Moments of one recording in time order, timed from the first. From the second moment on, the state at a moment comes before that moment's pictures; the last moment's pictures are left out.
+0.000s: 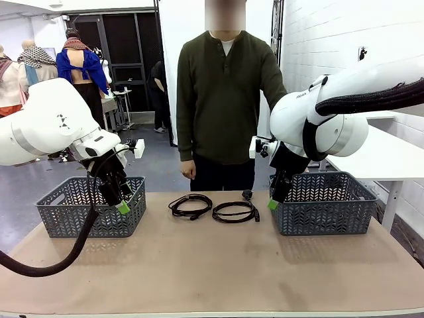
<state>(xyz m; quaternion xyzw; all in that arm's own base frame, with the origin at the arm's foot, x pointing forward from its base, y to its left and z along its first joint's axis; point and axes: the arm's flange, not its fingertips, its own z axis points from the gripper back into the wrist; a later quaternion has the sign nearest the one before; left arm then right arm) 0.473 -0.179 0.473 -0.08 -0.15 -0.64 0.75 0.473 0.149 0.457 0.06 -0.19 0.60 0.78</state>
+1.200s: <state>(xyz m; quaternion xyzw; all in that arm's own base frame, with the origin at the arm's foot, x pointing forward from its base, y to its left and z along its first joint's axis) 0.473 -0.180 0.473 -0.08 -0.15 -0.64 0.75 0.473 0.155 0.455 0.06 -0.19 0.59 0.78</state>
